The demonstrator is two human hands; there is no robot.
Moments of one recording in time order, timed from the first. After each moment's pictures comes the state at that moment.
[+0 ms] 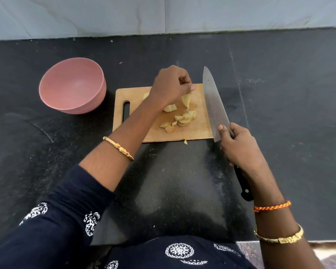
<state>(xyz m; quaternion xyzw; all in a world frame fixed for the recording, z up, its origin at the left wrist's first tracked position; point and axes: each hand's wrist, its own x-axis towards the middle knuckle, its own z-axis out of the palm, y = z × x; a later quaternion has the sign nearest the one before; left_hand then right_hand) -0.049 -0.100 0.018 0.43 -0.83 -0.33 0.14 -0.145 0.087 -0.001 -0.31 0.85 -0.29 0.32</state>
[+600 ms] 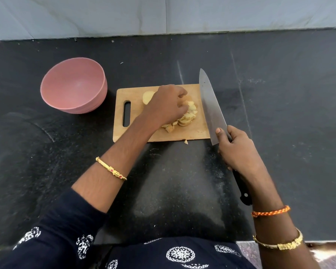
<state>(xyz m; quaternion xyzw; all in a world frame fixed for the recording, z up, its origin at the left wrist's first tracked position) -0.025 -0.077 0.001 0.40 -0.88 -0.25 0.11 -0.134 0.091 0.001 -0.31 0.84 -0.30 0.33</state>
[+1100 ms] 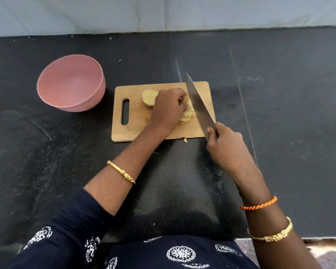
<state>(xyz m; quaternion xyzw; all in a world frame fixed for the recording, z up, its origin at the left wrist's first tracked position) -0.035 -0.059 -0.016 0.45 -0.82 -0.28 0.23 -0.116 0.080 0.011 -0.37 0.86 -0.19 0.29</state>
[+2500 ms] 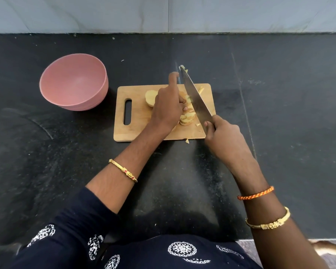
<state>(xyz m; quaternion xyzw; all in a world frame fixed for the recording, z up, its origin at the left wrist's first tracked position) -0.032 -0.065 -0.013 0.45 -0.80 -0.30 0.24 -0.116 0.061 0.015 -0.41 0.86 -0.17 0.26</state>
